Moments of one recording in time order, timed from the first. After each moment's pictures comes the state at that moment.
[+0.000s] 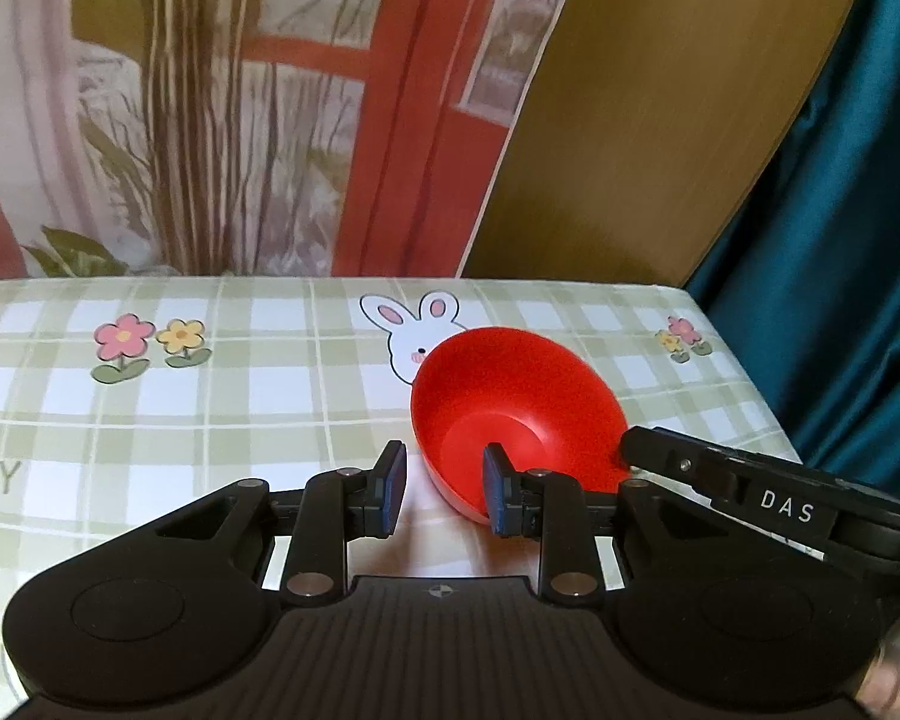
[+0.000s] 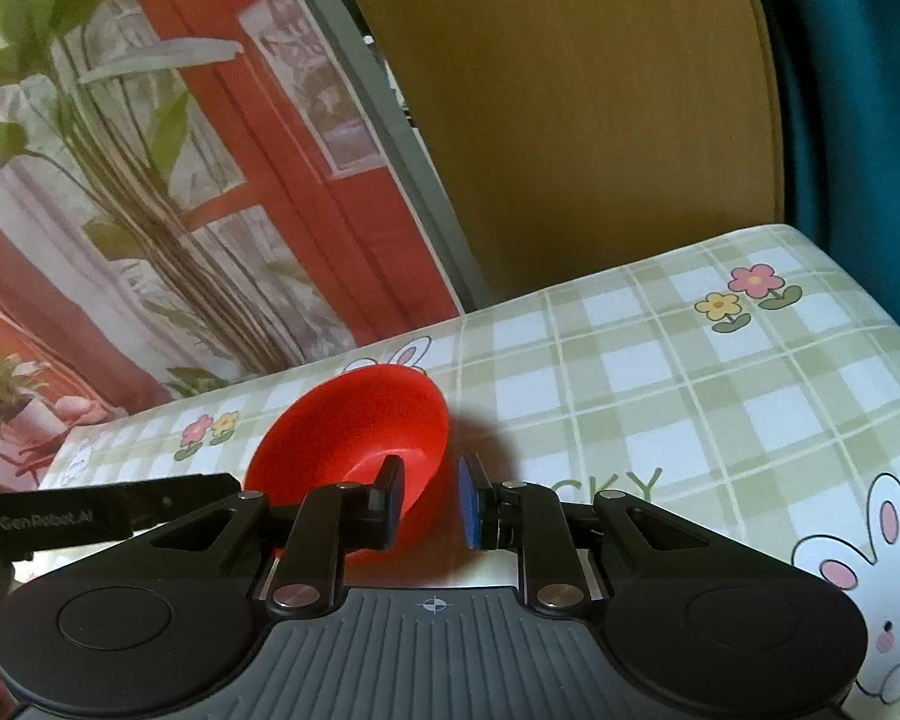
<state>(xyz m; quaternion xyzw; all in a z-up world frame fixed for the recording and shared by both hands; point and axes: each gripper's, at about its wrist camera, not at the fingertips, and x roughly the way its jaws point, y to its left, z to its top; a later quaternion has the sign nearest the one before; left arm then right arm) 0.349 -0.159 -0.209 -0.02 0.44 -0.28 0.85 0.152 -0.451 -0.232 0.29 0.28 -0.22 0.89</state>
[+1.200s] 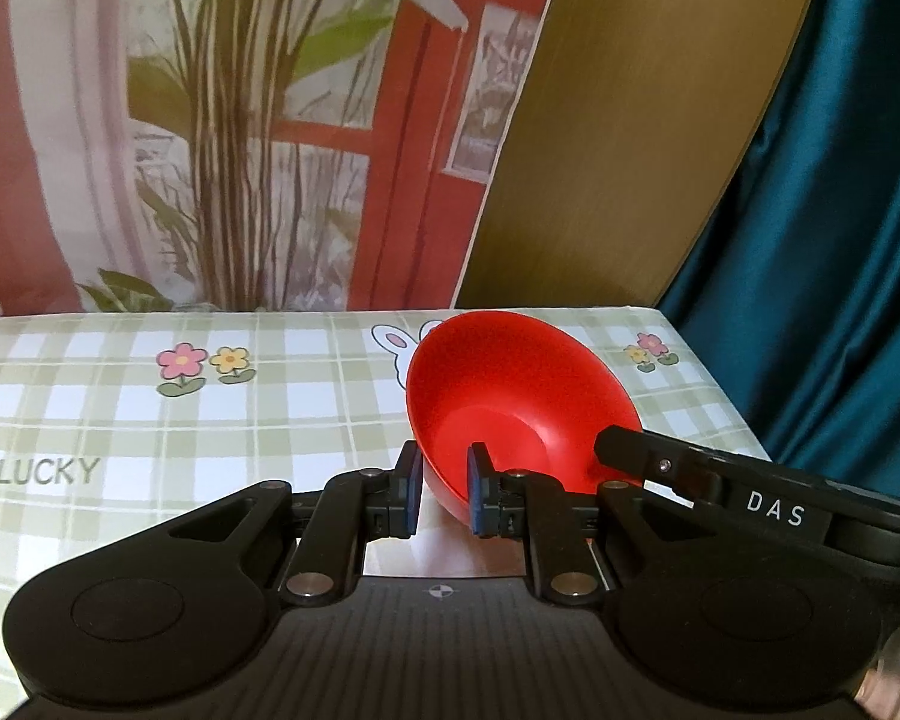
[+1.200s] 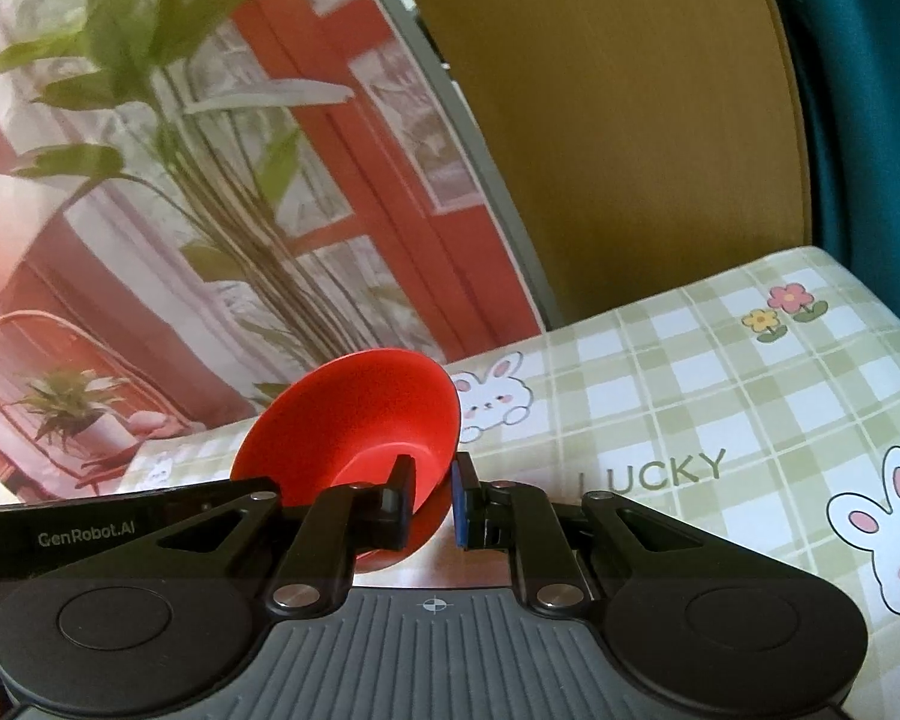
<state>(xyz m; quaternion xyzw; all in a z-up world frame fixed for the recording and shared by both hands) 0.296 -0.124 -0.155 -0.01 0.40 -0.28 0.87 0.131 -0.388 -0.173 0.30 0.24 -0.19 0.91</state>
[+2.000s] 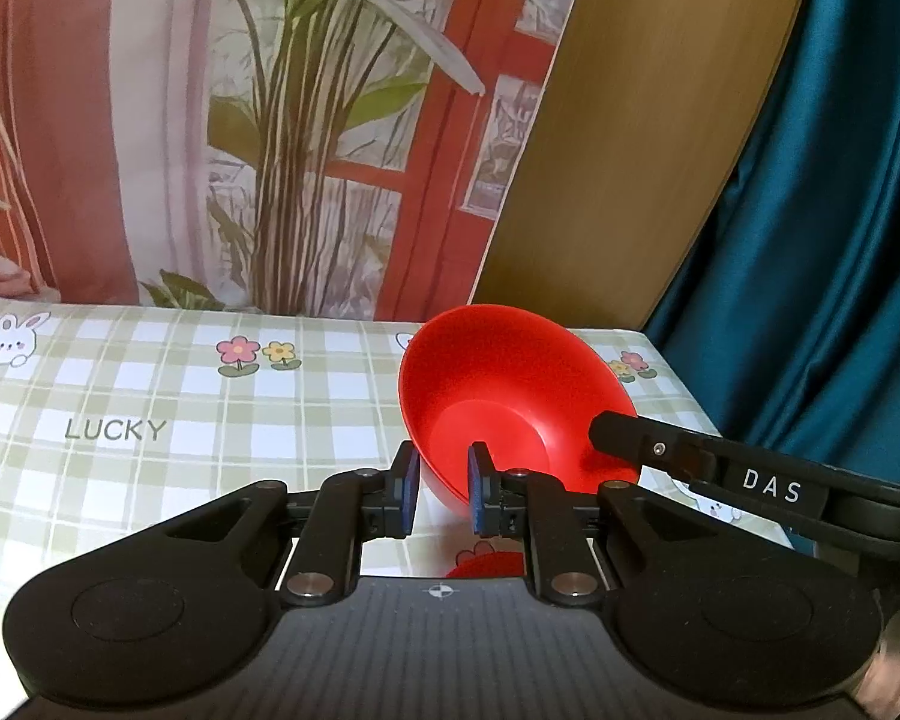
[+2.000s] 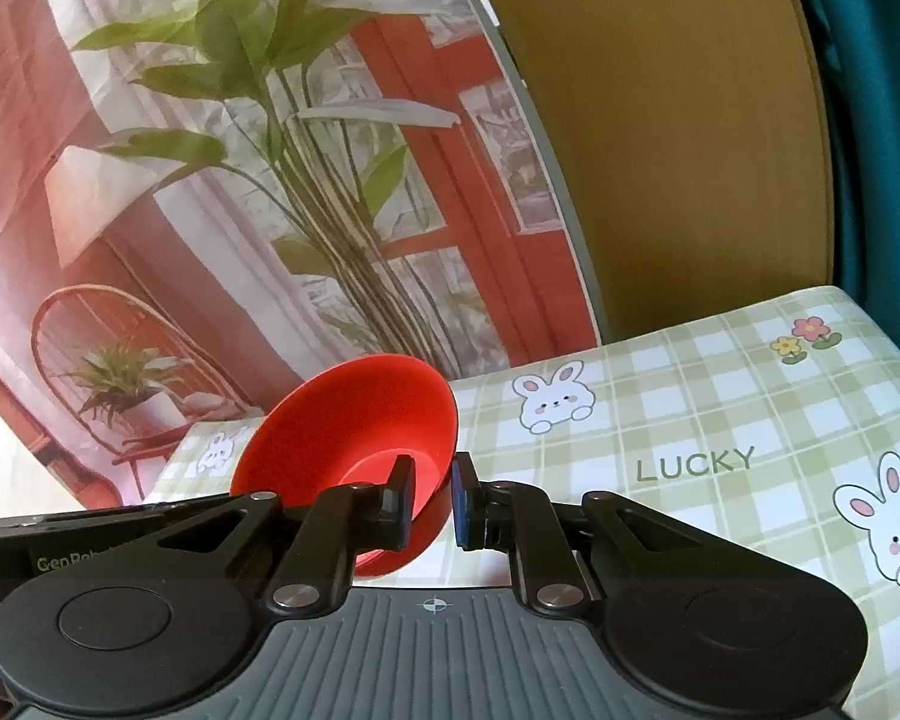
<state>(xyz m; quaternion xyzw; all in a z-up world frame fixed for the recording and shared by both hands) 0.244 -0.080 -0.121 -0.03 0.37 -0.27 0.89 0.114 -0.331 -0.132 0.27 0.24 -0.17 0.92</state>
